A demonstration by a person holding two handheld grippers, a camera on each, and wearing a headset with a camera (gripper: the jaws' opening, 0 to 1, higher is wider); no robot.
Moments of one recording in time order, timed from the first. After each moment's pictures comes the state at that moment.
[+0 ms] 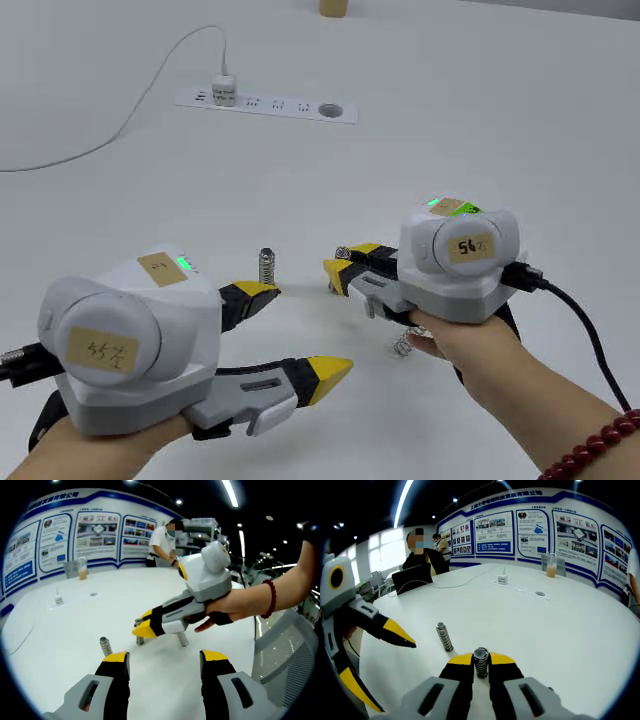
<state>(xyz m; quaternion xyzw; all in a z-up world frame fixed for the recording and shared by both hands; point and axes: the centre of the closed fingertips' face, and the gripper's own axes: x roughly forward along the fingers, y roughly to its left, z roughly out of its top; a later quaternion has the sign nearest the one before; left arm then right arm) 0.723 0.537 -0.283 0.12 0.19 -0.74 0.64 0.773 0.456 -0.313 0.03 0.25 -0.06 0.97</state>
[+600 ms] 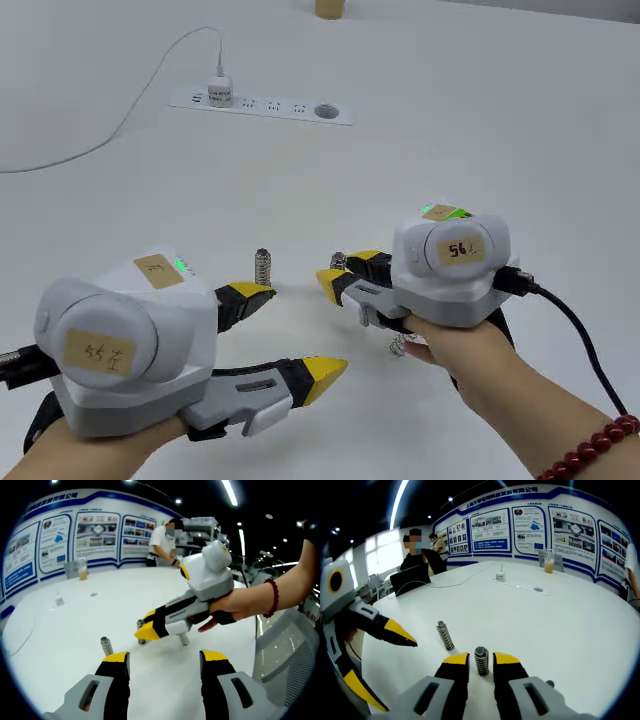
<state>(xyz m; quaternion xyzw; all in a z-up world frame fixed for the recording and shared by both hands) 0.725 0.538 -0.283 0.13 0.18 -0.73 0.64 0.766 0.455 -0.308 0.05 0.25 -0.07 0.97</state>
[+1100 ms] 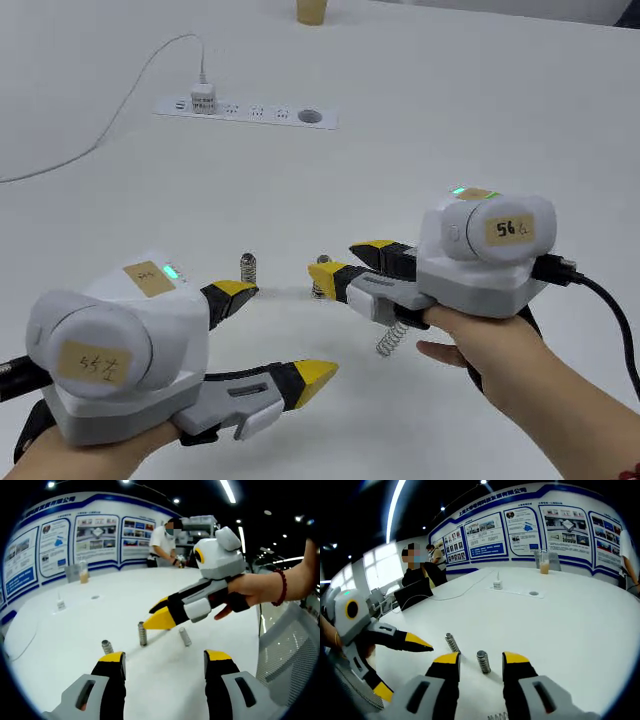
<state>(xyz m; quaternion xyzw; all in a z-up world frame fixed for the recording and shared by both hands) 0.725 0.534 -0.283 0.14 0.17 -0.73 0.65 0.745 0.456 -0.277 0.09 0.22 -0.07 0.97</state>
